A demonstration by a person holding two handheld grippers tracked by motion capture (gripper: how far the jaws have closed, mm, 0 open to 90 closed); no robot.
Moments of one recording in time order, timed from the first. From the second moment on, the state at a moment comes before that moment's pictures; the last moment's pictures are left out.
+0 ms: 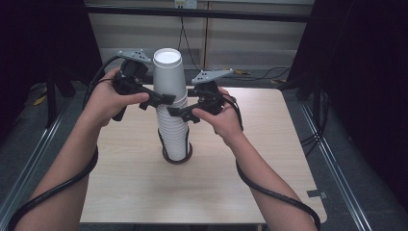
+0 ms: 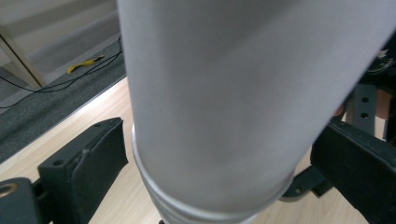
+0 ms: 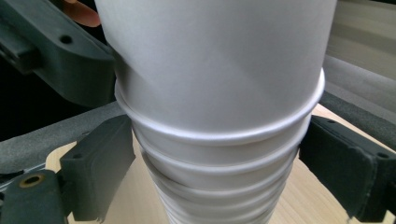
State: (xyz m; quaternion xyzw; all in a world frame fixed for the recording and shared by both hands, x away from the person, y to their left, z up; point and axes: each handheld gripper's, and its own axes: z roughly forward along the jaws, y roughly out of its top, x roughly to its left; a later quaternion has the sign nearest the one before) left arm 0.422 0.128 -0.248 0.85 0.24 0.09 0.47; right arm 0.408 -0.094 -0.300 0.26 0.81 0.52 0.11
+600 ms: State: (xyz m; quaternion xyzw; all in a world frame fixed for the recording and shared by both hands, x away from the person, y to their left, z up) left arm 0.423 0.118 -0.255 0.83 0.26 0.10 0.48; right arm 0.406 -0.090 -0.301 0.26 0.80 0.52 0.12
